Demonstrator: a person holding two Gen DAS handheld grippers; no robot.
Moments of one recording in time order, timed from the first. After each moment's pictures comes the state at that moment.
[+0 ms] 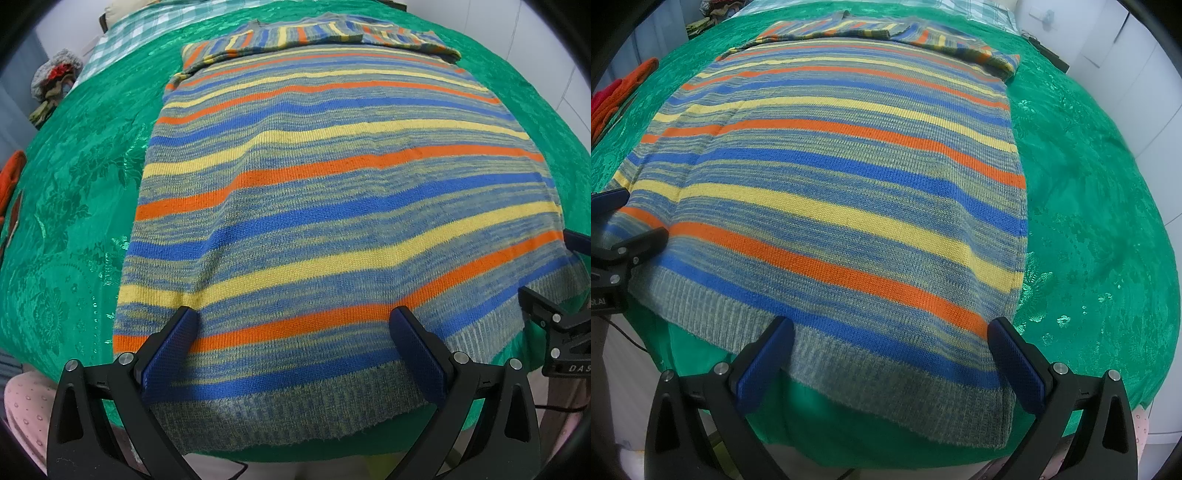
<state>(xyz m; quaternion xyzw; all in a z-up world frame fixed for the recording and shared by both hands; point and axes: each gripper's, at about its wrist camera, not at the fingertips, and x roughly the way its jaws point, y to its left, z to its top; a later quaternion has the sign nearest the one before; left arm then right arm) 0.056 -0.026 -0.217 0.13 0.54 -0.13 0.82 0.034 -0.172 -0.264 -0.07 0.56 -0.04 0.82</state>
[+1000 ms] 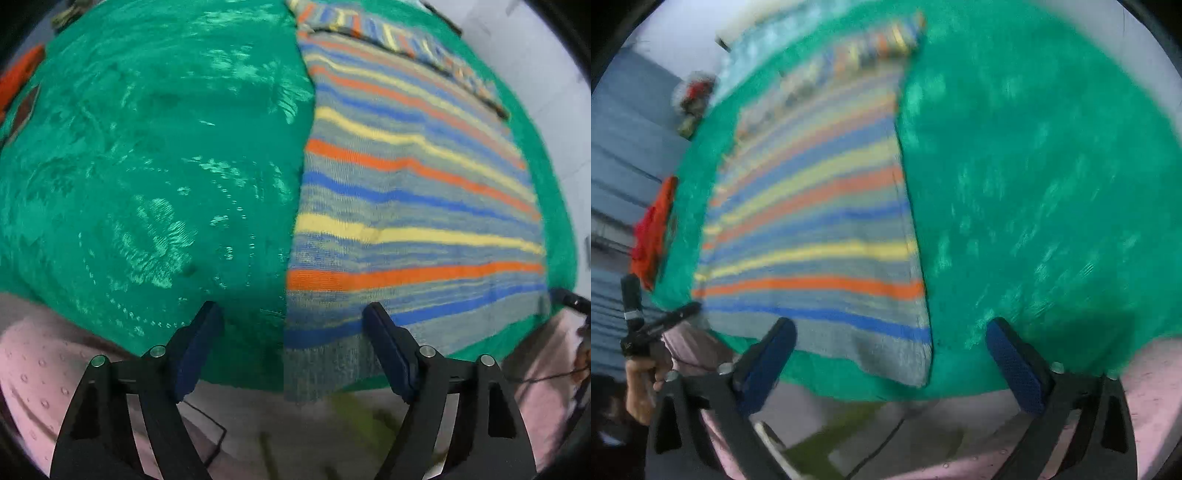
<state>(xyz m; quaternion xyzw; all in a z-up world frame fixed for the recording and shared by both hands) 0.059 0.084 -0.197 0.00 0.62 -0.11 0.78 0.011 -0.294 -0.221 0.21 0.60 0.03 0.77</state>
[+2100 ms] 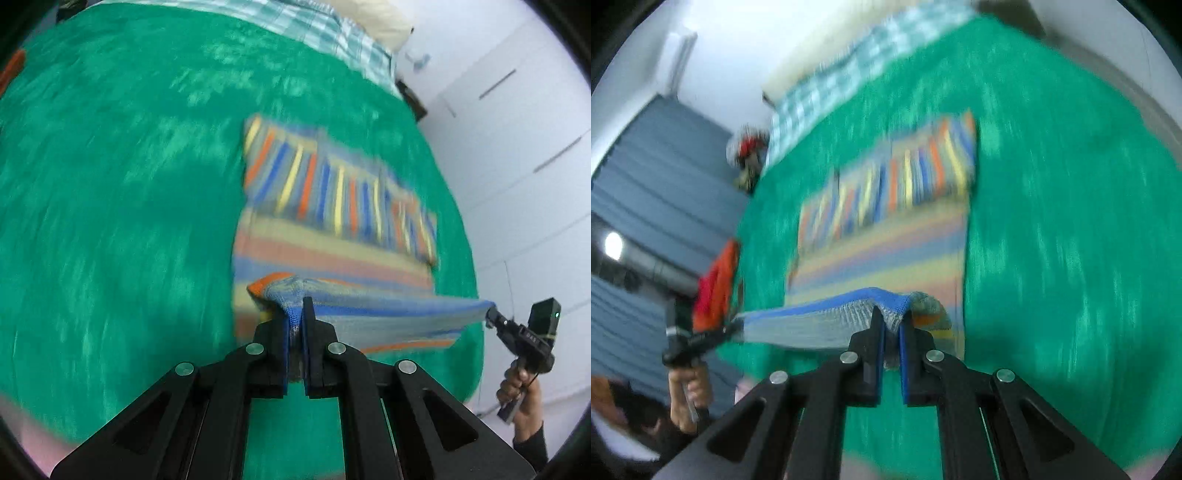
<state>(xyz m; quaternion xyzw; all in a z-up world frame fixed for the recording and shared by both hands) 0.218 0.107 -0.090 -0.18 0.54 -0.18 0.80 0.120 -0.367 -0.124 0.29 0.44 0.10 0.84</state>
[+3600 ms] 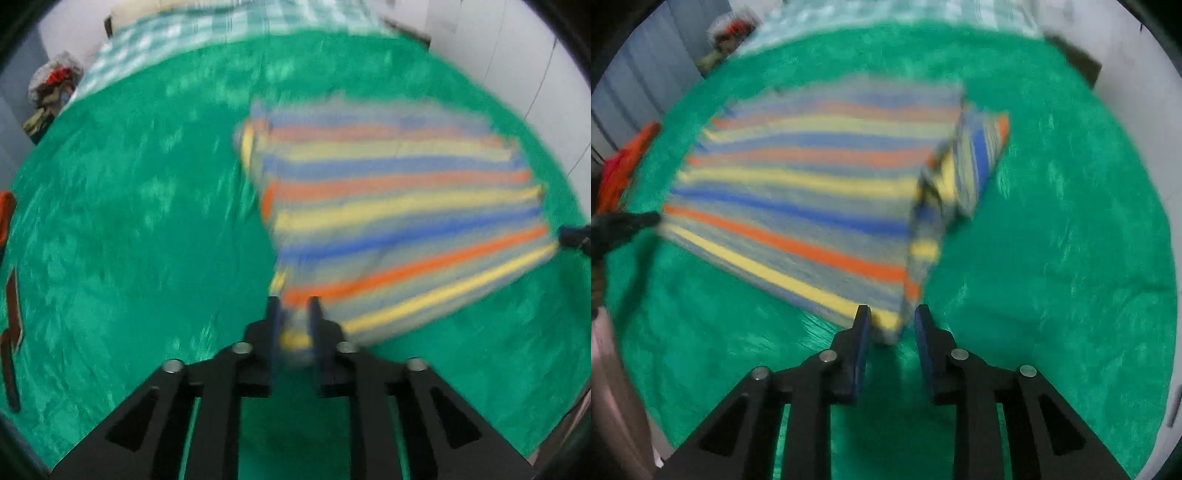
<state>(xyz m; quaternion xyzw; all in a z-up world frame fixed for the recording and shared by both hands) 0.243 0.023 -0.150 0.07 0.50 -0.14 0.85 0.238 -0.294 -0.191 0.00 0.53 0.07 0.84</state>
